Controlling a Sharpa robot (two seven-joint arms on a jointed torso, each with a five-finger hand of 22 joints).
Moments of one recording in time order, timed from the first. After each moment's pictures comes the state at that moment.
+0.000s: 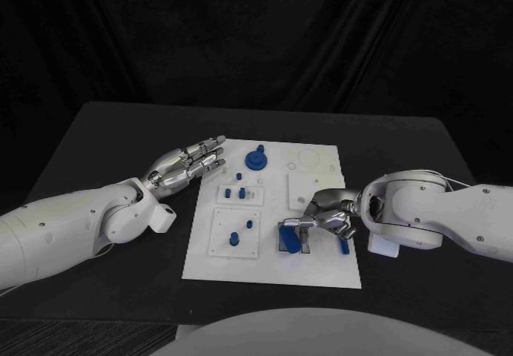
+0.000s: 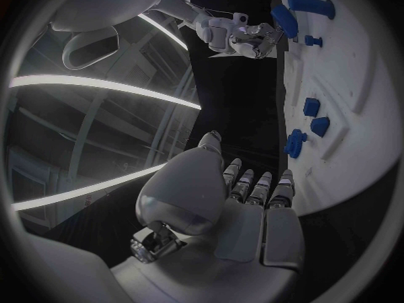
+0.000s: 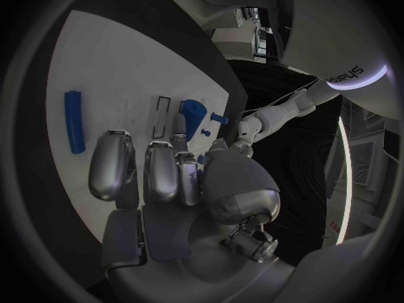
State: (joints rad) left arm 1.14 -0.83 -0.21 1.31 -0.31 0.20 0.68; left_hand 1.43 0.26 -0.21 0.25 0.45 0.24 0.02 0.03 0.03 0.02 0.08 0.05 0.01 0.00 0.18 0.00 0.00 0.16 0.01 0.28 0.01 0.02; right arm 1.24 -1.01 -0.21 1.87 -0.93 0.06 -0.38; right_hand 0.92 0.23 -0.35 0.29 0.17 0.98 0.05 0.33 0.50 1.46 -0.04 1.57 1.31 1.47 -0.10 1.38 1.13 0.07 1.47 0.01 1.23 1.31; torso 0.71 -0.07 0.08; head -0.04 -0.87
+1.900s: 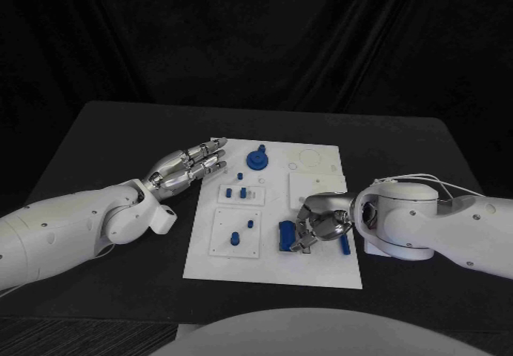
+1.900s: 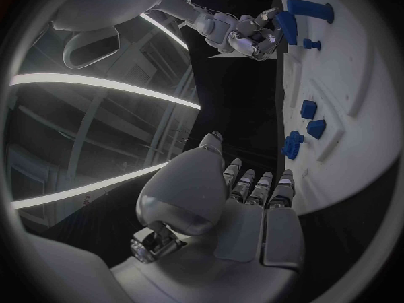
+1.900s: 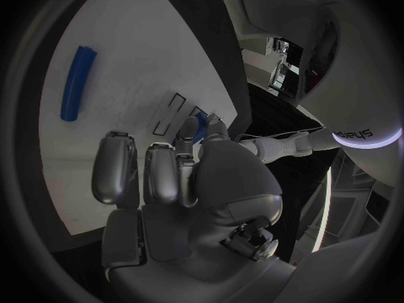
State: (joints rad) left arm 1.14 -0.83 -0.21 1.30 -0.31 0.21 0.68; left_hand 1.43 0.27 -0.19 0.23 0.45 0.24 0.02 0.03 0.03 0.02 0.10 0.05 0.01 0.00 0.19 0.00 0.00 0.16 0.01 0.28 0.01 0.02; right arm 1.21 -0.99 -0.21 1.89 -1.30 0.03 -0.31; right_hand 1.21 0.16 -0.36 0.12 0.55 0.96 -0.04 0.69 1.00 1.46 -0.09 1.57 1.31 1.47 -0.14 1.38 1.13 0.07 1.47 -0.02 1.25 1.31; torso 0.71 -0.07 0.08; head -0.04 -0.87
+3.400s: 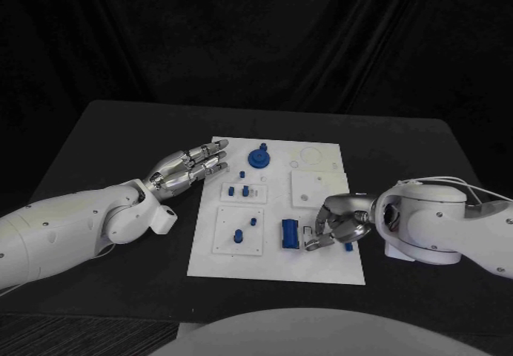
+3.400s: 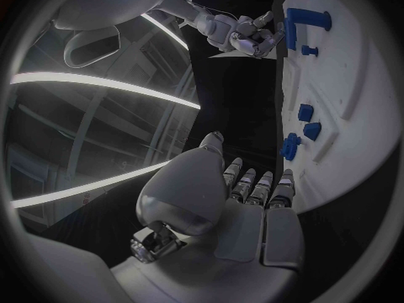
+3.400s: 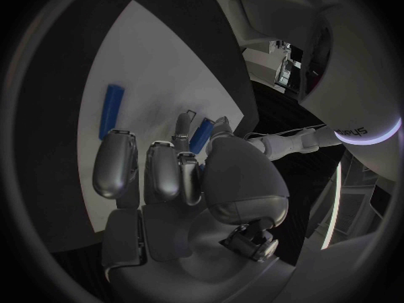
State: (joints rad) left arm 1.13 -0.84 -0.21 1.31 -0.31 0.22 0.68; left_hand 1.43 0.27 -0.18 0.22 0.46 0.25 0.04 0.03 0.03 0.03 0.11 0.07 0.02 0.01 0.20 0.00 0.01 0.16 0.01 0.28 0.01 0.03; right arm 1.22 -1.08 -0.21 1.93 -1.27 0.05 -0.34; right_hand 1.12 0.04 -0.22 0.28 0.10 0.99 0.02 0.39 0.82 1.47 -0.06 1.57 1.31 1.47 -0.12 1.36 1.10 0.07 1.46 -0.01 1.22 1.31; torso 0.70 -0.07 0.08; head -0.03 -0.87
